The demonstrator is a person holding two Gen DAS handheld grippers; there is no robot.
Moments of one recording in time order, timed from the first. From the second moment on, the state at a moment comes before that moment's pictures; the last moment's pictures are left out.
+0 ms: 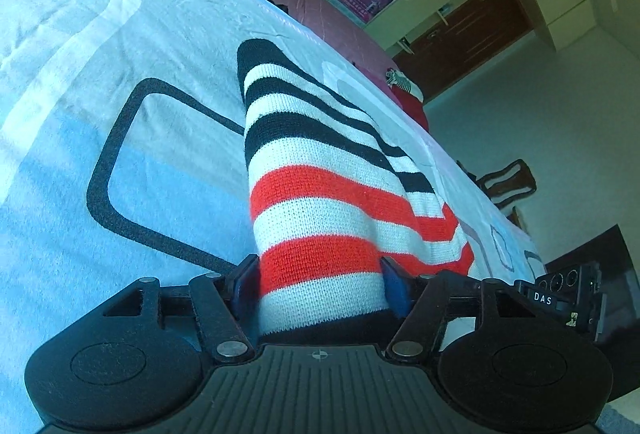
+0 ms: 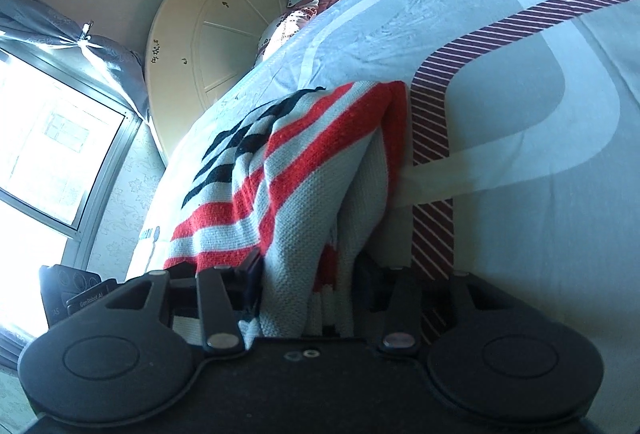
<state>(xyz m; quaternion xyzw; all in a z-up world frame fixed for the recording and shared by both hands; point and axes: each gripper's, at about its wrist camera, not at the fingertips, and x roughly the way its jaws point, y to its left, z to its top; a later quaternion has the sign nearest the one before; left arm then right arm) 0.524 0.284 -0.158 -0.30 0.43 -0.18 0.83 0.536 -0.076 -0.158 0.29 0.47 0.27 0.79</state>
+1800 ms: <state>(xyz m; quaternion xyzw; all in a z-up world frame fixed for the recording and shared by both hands) 0.332 0.221 -0.060 -0.06 0.34 0.01 0.94 0.375 -0.131 -0.068 0.15 0.41 0.22 0.87</state>
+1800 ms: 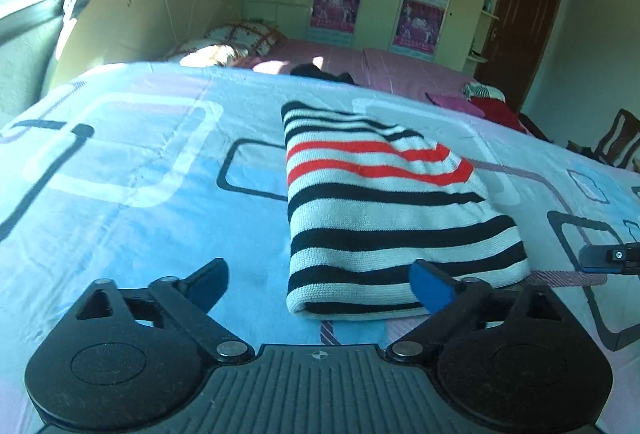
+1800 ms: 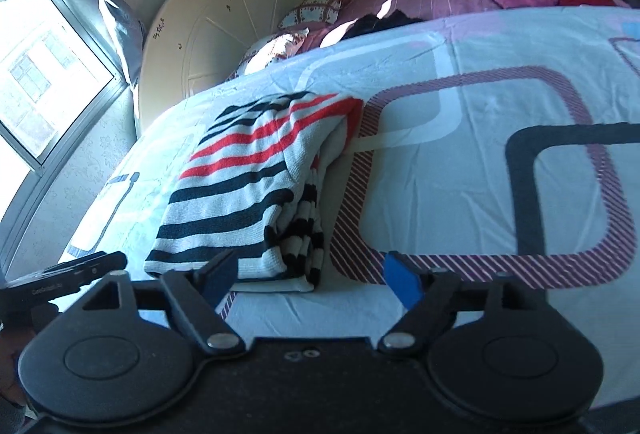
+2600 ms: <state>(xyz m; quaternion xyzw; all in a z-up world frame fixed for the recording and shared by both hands) 0.055 0.119 0.041 -0.03 0.25 0.00 0.97 0.094 -0.142 0.045 0.01 0.29 0.16 0.94</state>
